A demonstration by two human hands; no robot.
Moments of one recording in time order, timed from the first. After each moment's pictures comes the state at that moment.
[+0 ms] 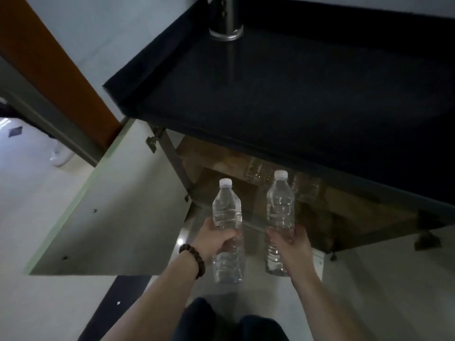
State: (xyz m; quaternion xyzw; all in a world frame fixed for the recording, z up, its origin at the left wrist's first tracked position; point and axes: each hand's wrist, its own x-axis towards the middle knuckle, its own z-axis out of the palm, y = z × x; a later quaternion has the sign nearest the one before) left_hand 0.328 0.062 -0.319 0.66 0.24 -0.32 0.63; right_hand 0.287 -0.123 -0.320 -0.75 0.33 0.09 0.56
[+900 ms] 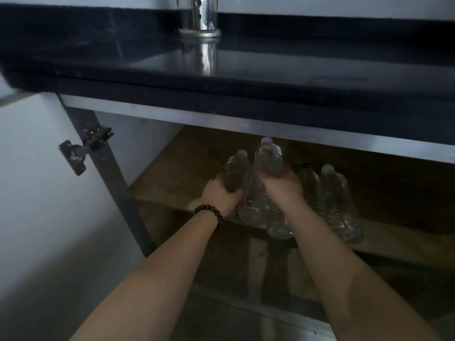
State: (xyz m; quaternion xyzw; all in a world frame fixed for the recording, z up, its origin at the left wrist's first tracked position) left_hand 0.581 0.012 -0.498 0.89 -0.06 -0.05 0.46; right_hand 0.542 -0.120 -0.456 -0.83 0.28 -0.08 0.47
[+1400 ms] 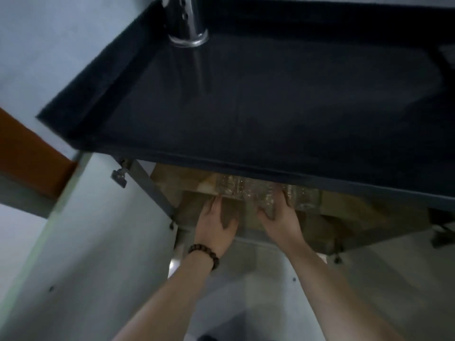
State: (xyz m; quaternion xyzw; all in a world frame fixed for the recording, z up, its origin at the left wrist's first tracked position) left_hand 0.433 0.052 -0.384 0.92 -0.03 -0.16 0.37; right_hand 0.400 -0.109 -0.359 -0.87 0.23 0.05 0.43
